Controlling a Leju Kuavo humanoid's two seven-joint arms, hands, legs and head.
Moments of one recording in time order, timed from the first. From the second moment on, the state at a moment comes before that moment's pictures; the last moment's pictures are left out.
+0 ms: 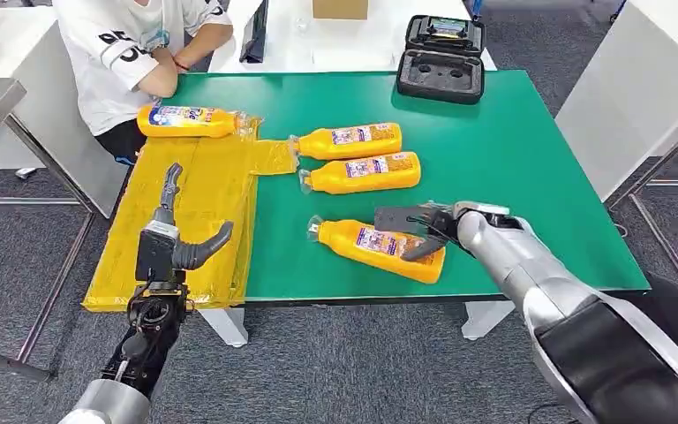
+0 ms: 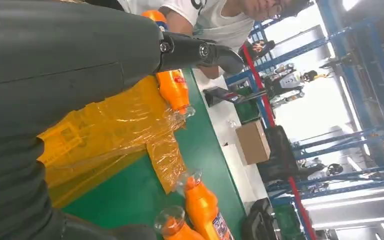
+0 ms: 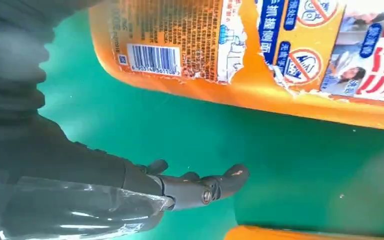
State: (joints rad) left arm -0.42 -0.11 -0.09 -0.92 -0.43 0.41 -0.65; right arm -0.97 -0.10 0.77 -0.36 0.45 0.46 -0.05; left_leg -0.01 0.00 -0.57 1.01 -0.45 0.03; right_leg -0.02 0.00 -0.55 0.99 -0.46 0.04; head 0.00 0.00
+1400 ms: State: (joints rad) left arm -0.41 -0.11 -0.07 -0.92 -0.45 0.42 -0.65; right arm -0.95 -0.04 0.81 -0.34 0.46 0.44 -0.05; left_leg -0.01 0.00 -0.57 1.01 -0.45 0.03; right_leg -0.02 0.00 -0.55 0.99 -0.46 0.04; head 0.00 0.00
